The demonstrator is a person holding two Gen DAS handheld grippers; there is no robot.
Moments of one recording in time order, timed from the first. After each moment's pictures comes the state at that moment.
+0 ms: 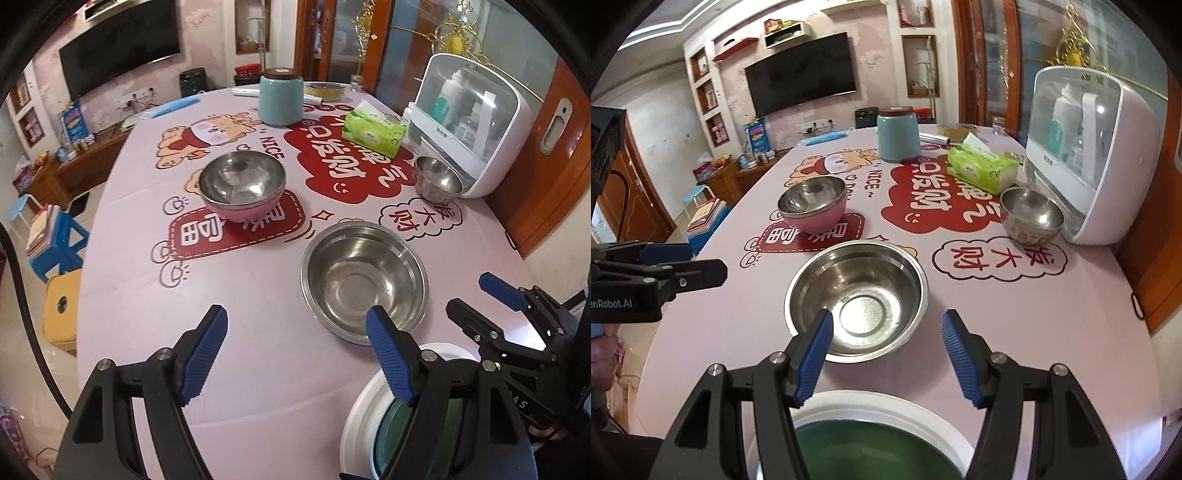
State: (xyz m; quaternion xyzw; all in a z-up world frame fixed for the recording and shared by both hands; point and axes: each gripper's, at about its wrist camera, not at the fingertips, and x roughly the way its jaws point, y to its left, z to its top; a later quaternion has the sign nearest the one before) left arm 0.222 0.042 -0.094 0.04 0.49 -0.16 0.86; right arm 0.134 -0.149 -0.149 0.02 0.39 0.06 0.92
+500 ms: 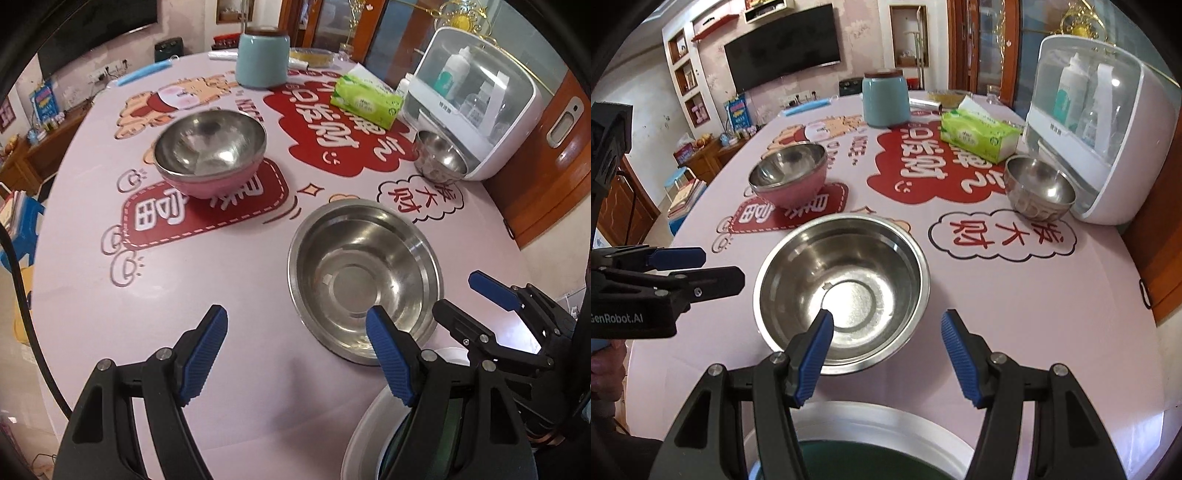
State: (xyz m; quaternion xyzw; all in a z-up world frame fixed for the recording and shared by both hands) left arm 0.267 0.028 -0.150 0.02 0.54 -0.20 0.82; right arm 0.170 -0.145 -0.182 0.01 0.45 0.04 0.89
